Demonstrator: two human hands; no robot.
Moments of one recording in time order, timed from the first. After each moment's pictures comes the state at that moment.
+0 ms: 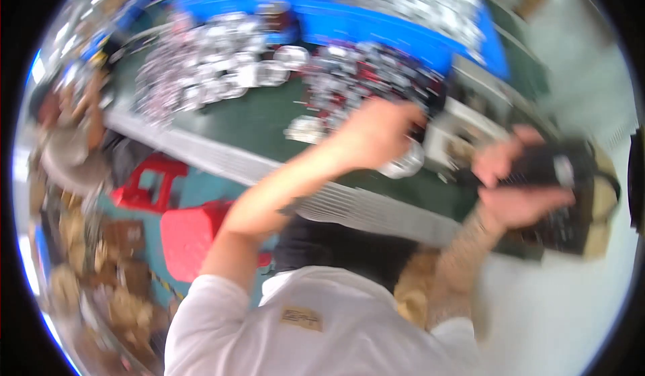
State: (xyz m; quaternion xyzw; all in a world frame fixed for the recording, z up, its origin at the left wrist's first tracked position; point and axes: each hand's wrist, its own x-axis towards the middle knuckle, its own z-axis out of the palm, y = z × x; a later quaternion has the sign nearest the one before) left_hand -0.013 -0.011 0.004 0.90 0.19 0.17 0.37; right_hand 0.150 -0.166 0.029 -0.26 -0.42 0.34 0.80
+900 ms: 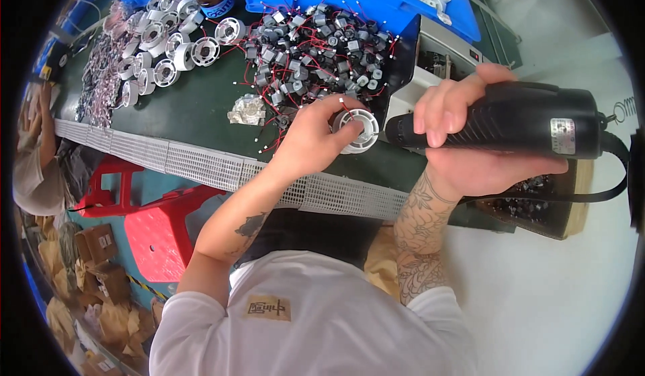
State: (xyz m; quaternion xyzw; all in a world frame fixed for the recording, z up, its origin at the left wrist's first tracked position) left_hand -0.010 -0.037 -0.075 0.69 0.23 0.25 0.63; right_hand 0.143 -0.123 0.034 -0.15 -0.53 0.38 0.74
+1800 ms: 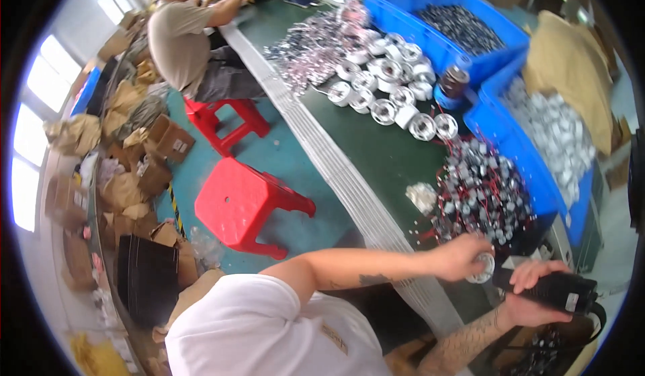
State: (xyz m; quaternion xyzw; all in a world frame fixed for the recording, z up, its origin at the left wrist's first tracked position) left_hand 0.001 -0.052 -0.089 0.75 0.18 0.37 0.53; right_hand 0.131 -0.122 0.017 -0.26 -0.48 0.37 0.75
